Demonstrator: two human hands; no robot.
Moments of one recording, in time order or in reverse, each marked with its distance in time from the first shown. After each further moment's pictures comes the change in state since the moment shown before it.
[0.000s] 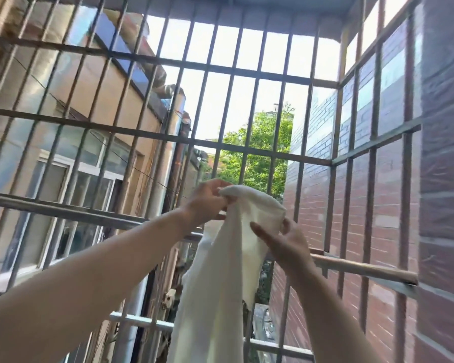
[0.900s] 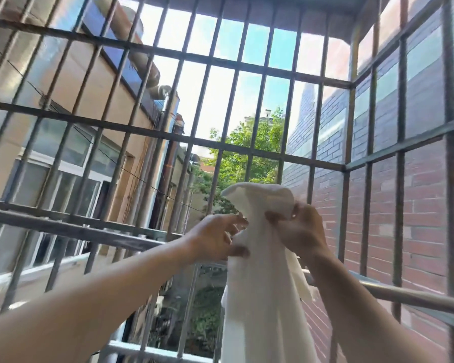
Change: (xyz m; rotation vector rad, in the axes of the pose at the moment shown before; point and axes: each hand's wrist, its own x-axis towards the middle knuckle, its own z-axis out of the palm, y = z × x) left_hand 0.048 -0.097 -0.022 0.508 -0.247 0.226; right_hand 0.091 0.013 0.027 -0.566 0.216 -0.291
